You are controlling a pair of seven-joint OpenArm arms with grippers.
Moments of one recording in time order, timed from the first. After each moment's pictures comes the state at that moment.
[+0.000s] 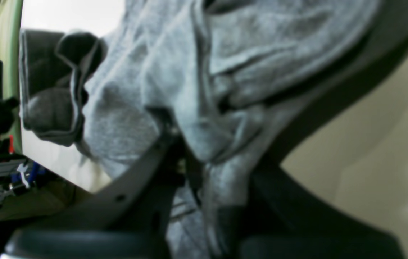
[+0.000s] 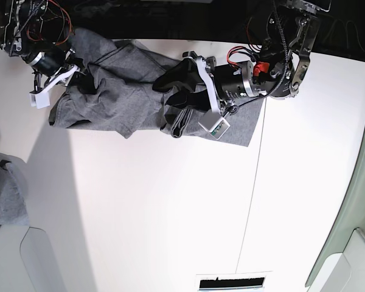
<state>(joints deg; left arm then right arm) 10.1 -9.9 10.6 92.9 -47.2 -37.6 49.7 -15.8 9.5 21.2 78.8 46.8 33.7 -50.4</state>
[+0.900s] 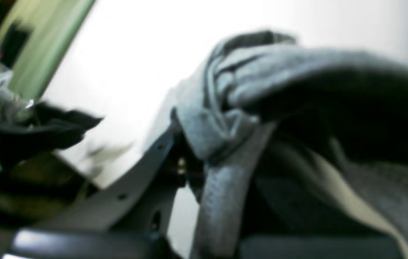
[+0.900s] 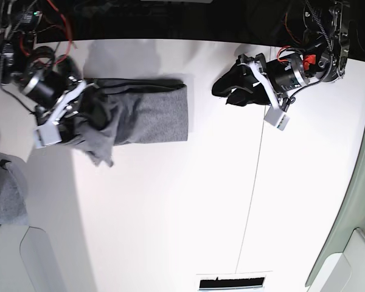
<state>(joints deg) 17.4 -14.5 -6.9 93.0 -49.7 -37.6 51.8 -15.6 9.7 10.7 105.0 43.1 33.7 -52.7</state>
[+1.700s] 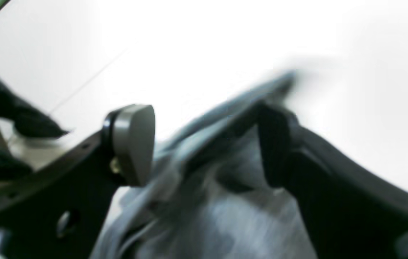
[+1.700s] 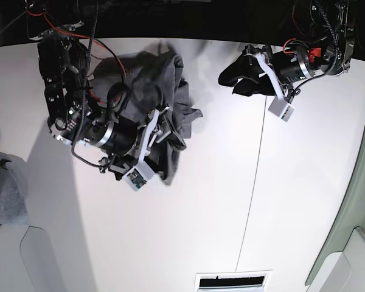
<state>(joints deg) 19.3 -16.2 -6.9 93.0 -50.2 -37.7 52.3 4.3 6.7 -13.7 95.0 18.7 32.7 -47.4</state>
